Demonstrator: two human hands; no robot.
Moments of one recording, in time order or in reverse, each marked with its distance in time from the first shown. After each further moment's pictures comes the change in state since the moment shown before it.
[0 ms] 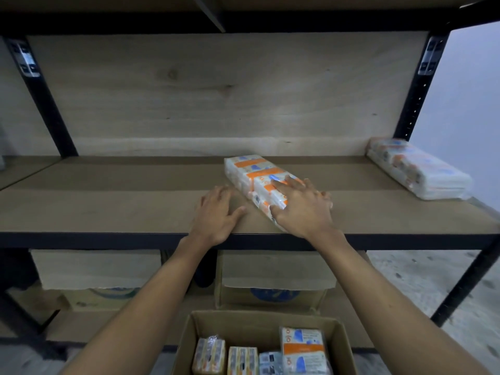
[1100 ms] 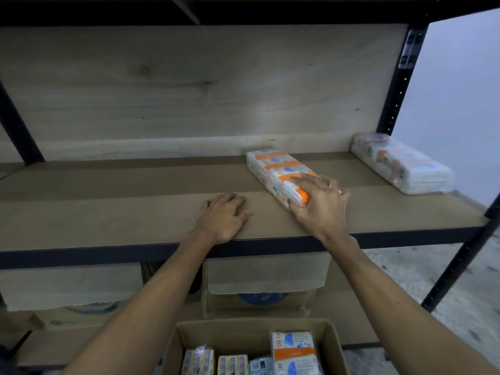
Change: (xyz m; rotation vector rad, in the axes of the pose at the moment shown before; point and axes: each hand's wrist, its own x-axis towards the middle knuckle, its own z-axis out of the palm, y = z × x) left_hand 0.029 0.035 0.016 0.054 -0.294 0.011; right_hand 0.007 0.065 0.025 0.173 0.371 0.102
